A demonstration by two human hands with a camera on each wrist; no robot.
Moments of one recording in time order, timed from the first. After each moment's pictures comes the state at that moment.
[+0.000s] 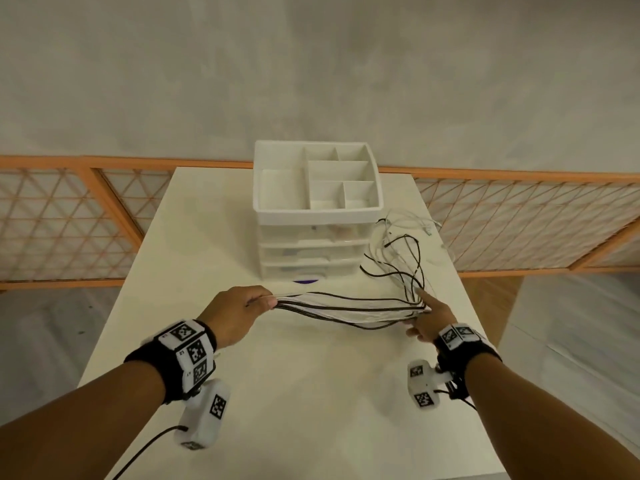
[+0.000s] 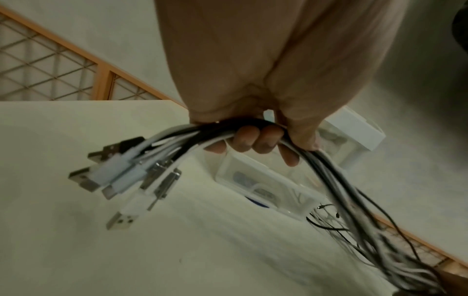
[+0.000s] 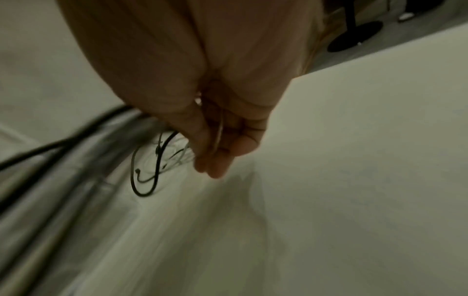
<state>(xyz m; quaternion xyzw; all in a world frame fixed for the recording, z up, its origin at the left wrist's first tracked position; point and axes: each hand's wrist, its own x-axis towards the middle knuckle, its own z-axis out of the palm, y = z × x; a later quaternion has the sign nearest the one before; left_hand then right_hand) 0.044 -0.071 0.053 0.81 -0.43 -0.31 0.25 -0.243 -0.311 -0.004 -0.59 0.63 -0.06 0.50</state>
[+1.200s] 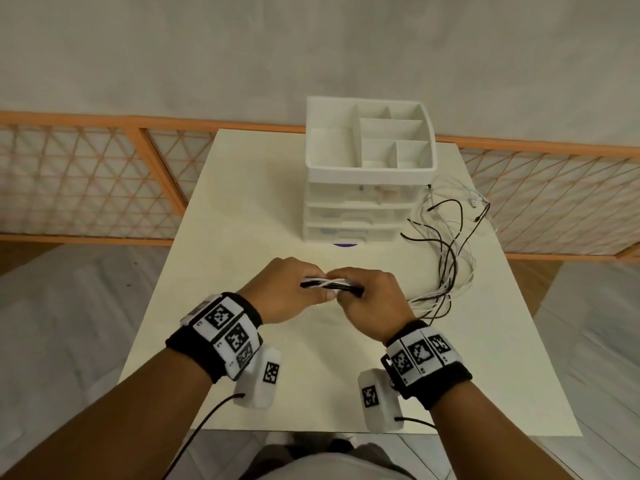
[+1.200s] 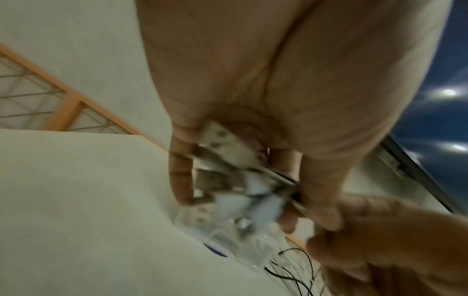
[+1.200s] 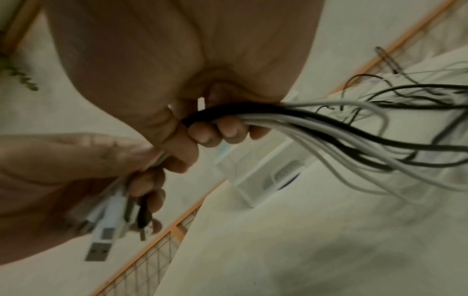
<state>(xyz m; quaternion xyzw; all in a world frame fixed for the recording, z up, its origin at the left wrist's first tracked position) 0.012 -0.027 0.088 0.76 -0.49 -0.34 0.26 -0.140 -0.137 0.055 -0.85 0.28 -0.16 0.42</state>
